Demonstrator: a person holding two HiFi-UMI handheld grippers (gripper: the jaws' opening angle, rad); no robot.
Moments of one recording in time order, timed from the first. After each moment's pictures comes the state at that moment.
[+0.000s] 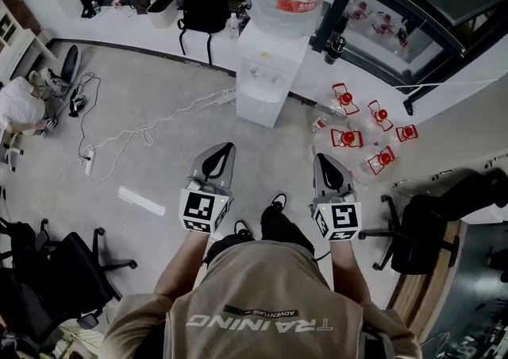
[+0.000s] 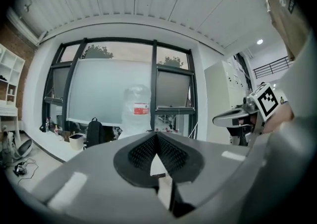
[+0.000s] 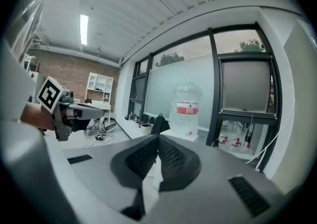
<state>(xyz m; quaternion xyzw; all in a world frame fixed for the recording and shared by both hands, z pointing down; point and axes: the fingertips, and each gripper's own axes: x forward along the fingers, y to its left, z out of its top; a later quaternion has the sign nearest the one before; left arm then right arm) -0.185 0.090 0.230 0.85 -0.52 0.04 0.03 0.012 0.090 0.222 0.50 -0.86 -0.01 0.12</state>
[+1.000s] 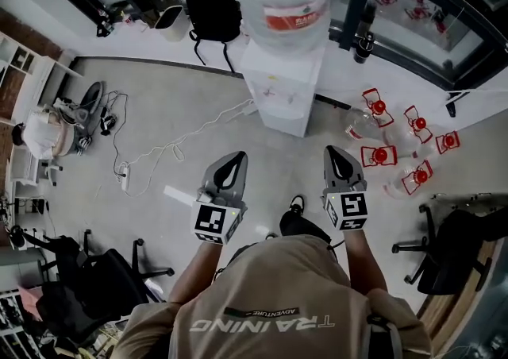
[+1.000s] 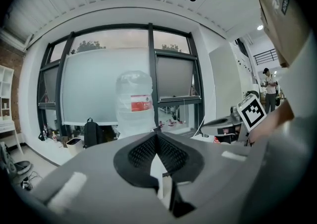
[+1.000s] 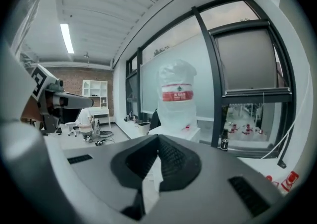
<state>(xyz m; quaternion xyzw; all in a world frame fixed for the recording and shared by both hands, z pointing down) -0.132 -0.078 0.240 0.85 -0.52 0.11 0.02 0.054 -0.118 0.288 0.48 -0.87 0.07 0.10</state>
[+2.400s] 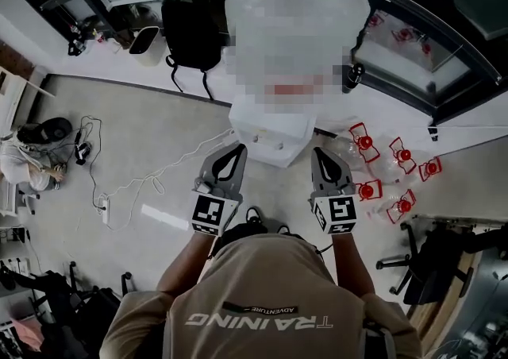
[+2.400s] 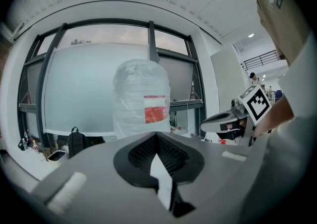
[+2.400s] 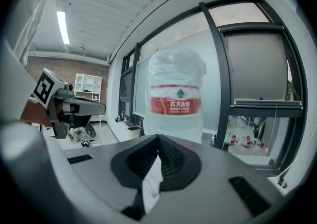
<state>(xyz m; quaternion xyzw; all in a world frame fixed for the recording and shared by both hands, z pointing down) -0.166 -0.290 0.232 0.88 -0.47 0.08 0.00 -0.007 -0.296 0.255 0.50 -0.85 0.03 0.12</state>
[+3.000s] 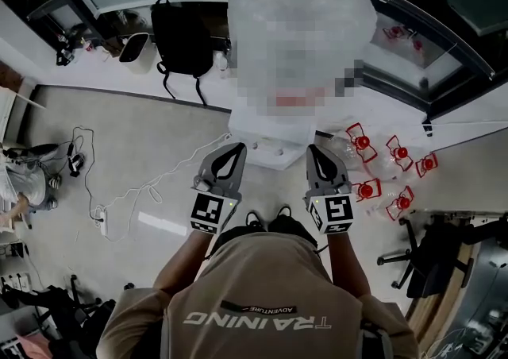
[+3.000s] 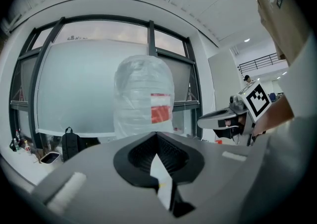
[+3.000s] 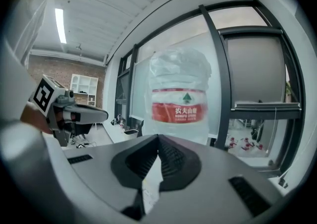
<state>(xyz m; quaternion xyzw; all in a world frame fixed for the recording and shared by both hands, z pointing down) -0.183 -0.323 0.238 0.90 -0.44 0.08 0.00 -0.037 -0.323 0.244 0.52 -0.84 0.02 0.11</state>
